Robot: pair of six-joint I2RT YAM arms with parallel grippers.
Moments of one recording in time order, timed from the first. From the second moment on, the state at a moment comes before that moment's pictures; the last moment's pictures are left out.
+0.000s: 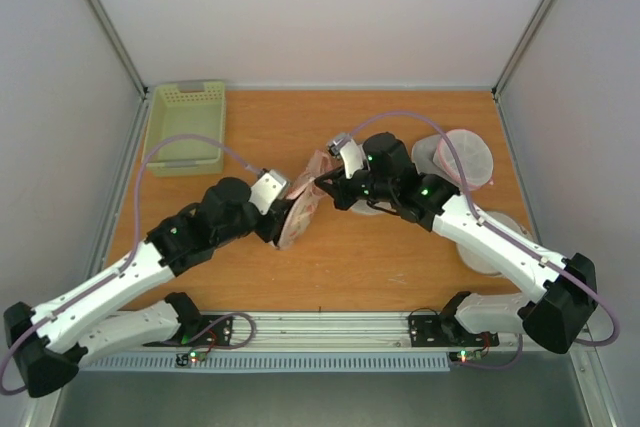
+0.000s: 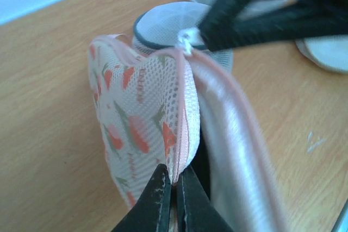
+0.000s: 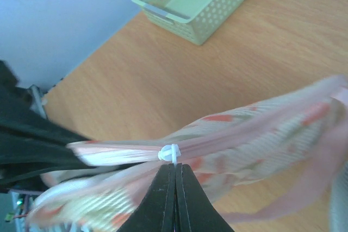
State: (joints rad) left arm -0.84 0.93 0.85 -0.45 -0.05 -0.14; right arm 0.75 1.26 1.09 -0.38 -0.31 0.26
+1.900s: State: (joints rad) left arm -0.84 1.11 0.85 -0.36 -0.13 -0.18; right arm 0.75 1.30 1.04 -0.33 -0.24 0.36
